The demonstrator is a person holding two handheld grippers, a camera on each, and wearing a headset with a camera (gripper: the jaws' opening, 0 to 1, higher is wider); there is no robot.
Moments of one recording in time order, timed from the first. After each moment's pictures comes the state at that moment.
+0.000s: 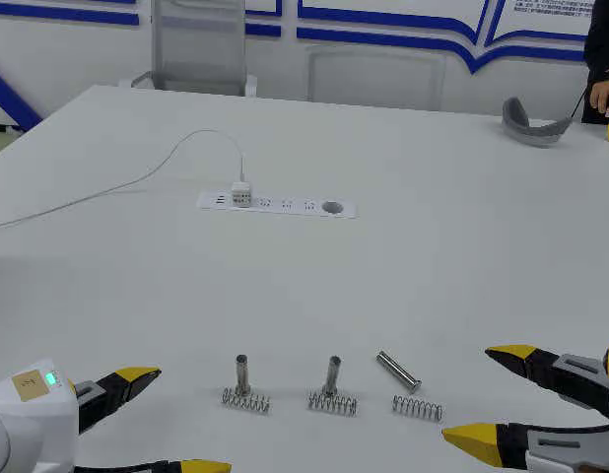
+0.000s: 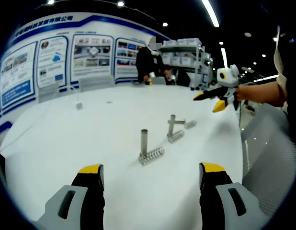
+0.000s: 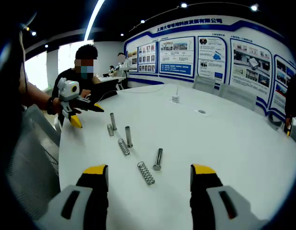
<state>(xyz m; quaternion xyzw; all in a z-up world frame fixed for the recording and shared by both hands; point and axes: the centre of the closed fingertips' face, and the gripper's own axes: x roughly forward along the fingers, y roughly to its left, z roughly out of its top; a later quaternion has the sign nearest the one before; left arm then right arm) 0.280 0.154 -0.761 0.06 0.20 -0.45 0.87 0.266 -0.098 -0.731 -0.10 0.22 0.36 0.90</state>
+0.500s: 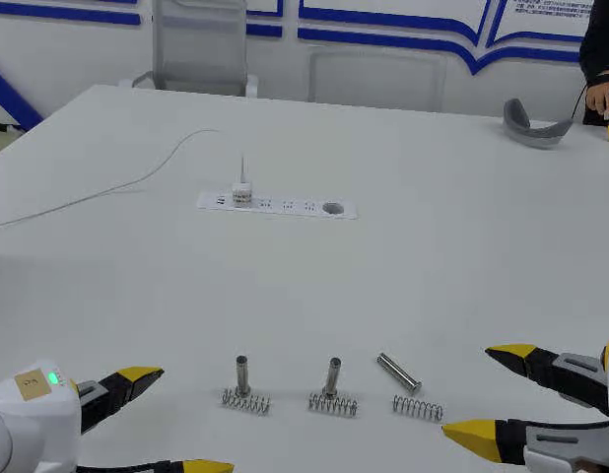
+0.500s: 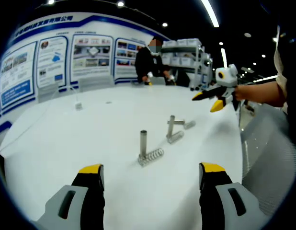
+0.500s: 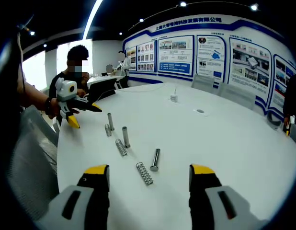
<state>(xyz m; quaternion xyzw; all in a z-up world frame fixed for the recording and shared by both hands) 0.280 0.152 -0.760 0.05 0.20 -0.45 0.87 0.272 -0.100 -0.729 -0.10 0.23 0.36 0.90</state>
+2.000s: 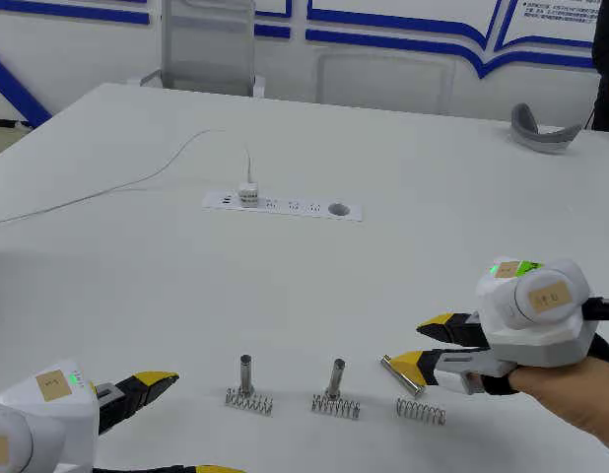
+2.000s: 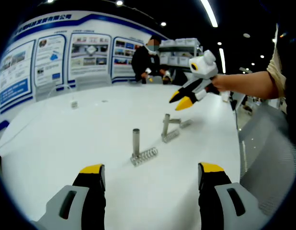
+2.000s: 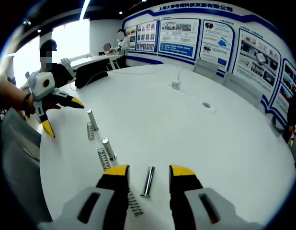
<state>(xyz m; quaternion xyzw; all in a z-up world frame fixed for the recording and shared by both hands) 0.273 0.143 -0.765 0.05 0.20 -0.46 0.86 0.339 -0.056 -0.750 -0.16 0.31 0.34 0.87</state>
